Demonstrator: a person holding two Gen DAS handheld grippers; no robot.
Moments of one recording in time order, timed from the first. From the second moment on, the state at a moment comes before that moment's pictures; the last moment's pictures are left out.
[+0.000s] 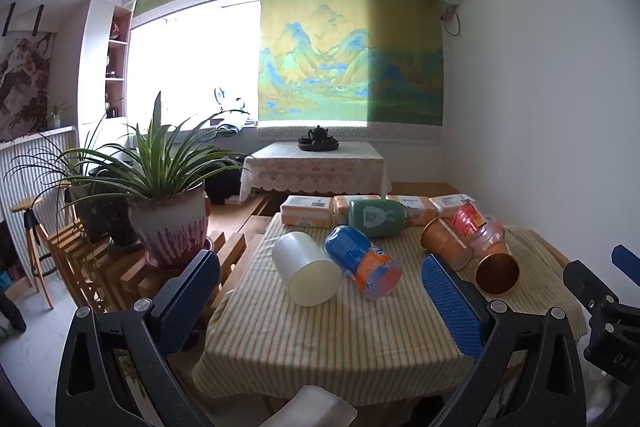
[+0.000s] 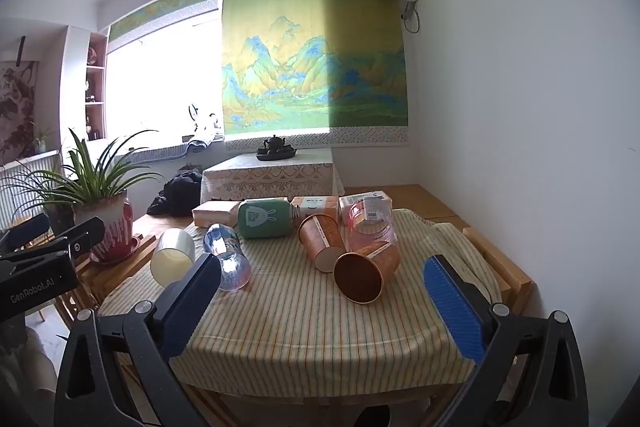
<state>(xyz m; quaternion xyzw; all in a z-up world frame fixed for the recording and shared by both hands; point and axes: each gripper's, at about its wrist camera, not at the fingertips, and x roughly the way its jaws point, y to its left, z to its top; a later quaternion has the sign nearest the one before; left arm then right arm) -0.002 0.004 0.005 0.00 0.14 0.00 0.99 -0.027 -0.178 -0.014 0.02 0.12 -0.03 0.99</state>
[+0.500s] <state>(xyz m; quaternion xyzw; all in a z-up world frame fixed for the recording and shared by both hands) -0.002 0.005 0.002 -0.01 0.14 0.01 0.99 -0.024 -0.177 -0.017 0.03 0.12 -0.04 0.99</state>
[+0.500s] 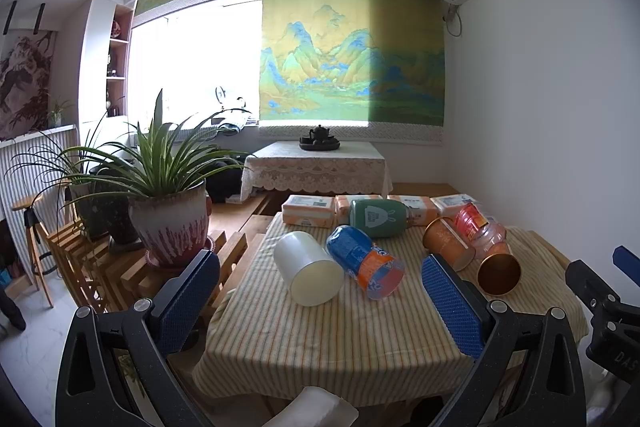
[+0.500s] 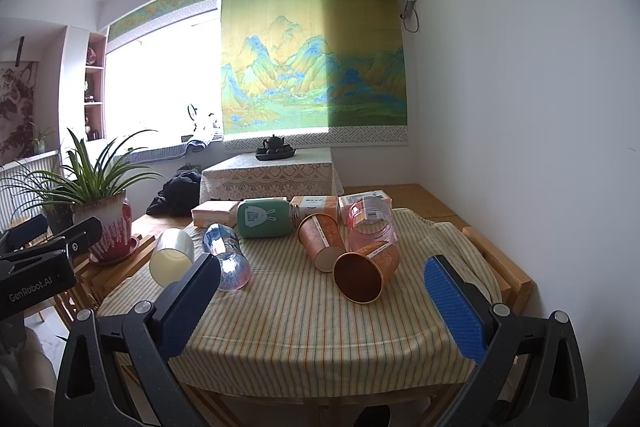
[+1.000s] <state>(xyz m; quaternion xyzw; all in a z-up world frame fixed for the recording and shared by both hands) 0.000 0.004 -0.001 -0.01 0.14 0.01 0.99 -0.022 -0.177 -0.019 0.03 0.12 -0.04 0.99</state>
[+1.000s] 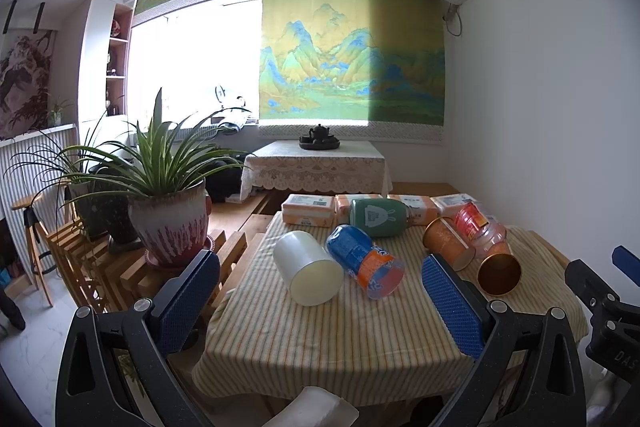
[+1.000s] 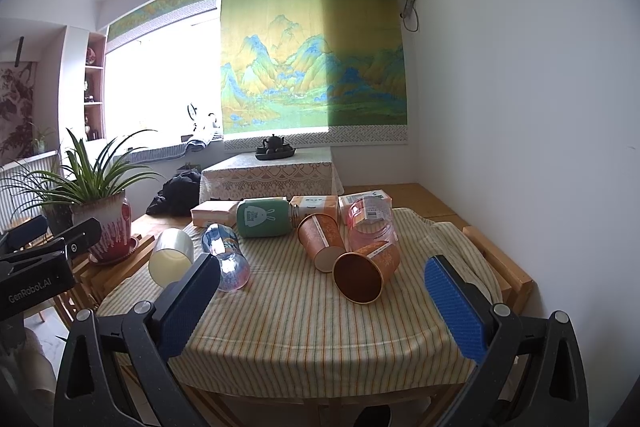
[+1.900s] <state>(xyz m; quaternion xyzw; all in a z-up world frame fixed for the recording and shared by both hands) 0.003 0.003 -0.001 0.00 0.14 0.00 0.99 -0.019 -0.174 -0.019 0.02 0.12 -0.04 0.99</state>
